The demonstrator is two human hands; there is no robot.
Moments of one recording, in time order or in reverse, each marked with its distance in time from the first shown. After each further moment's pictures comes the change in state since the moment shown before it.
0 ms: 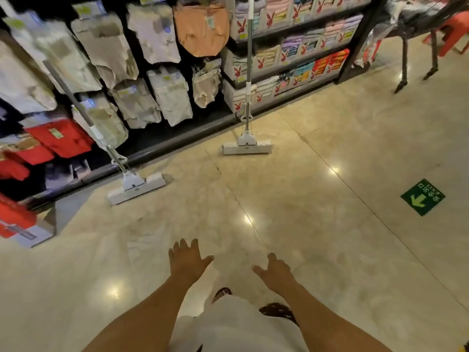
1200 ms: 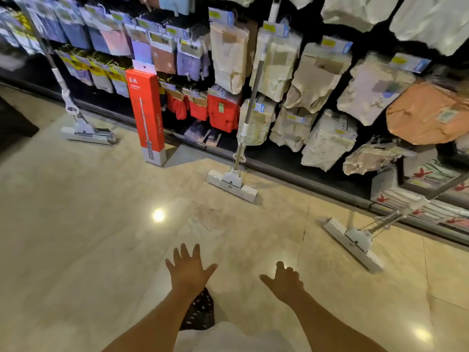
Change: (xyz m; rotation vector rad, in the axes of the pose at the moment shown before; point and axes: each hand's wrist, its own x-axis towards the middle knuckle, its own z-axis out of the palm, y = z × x) left_hand 0.087 -0.112 -0.058 -0.610 0.073 -0.757; right_hand 0.174 -0.294 -0.073 -0.843 -0.139 -0.502
